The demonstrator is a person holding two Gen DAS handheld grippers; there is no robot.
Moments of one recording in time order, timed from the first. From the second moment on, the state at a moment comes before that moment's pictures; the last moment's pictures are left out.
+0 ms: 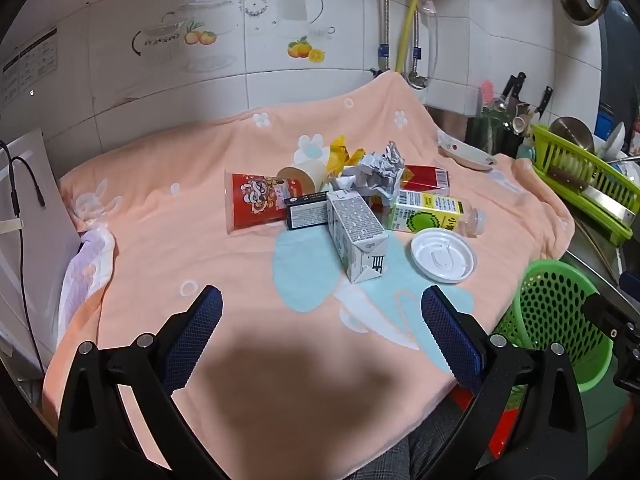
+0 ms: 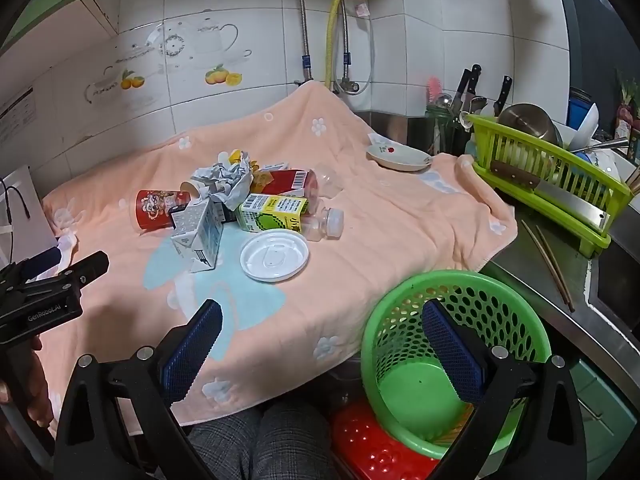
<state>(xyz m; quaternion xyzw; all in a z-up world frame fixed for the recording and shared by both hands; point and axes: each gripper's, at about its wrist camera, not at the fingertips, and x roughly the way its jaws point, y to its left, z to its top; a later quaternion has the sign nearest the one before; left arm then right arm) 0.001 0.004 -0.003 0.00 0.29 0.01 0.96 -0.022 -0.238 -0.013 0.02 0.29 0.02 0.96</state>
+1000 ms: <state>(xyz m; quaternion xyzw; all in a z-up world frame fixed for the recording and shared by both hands) 0.011 0.015 -0.001 -0.01 0.29 0.02 0.96 -0.009 -0.226 -0.013 0.01 0.29 0.04 0.95</state>
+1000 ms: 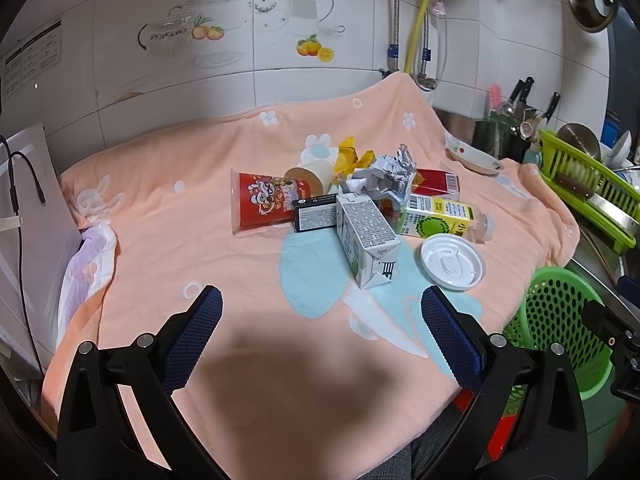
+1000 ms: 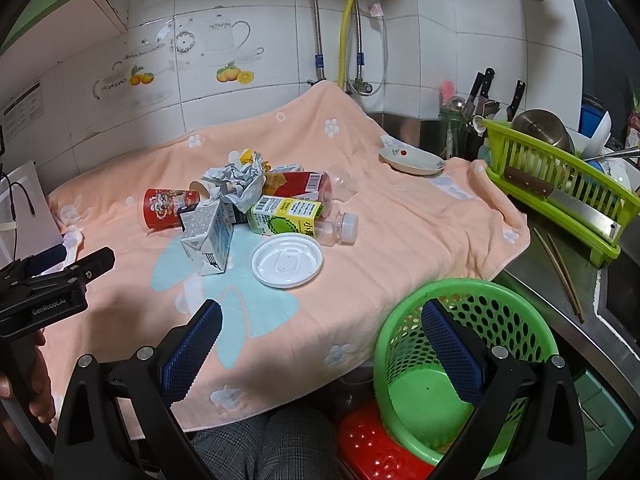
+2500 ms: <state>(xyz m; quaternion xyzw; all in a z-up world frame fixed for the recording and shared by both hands) 0.075 0.043 -0.011 -0.02 0.32 0.02 0.95 0.114 -0.187 -0.065 -0.02 0.37 0.12 0.92</state>
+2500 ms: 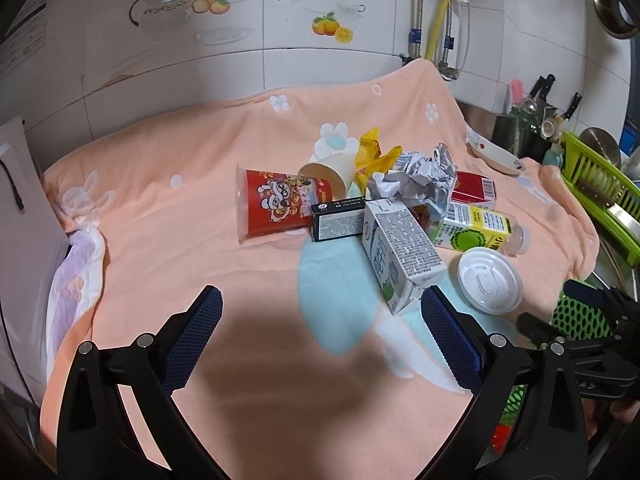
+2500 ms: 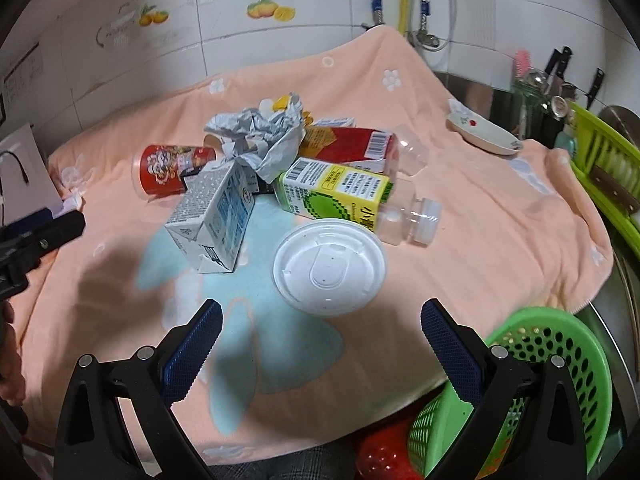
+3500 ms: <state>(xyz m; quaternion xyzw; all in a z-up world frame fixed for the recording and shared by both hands) 0.162 0.024 -0.032 -0.05 0.39 -0.05 0.92 0.203 -0.173 -0.115 -0.06 0.43 0.12 0.89</state>
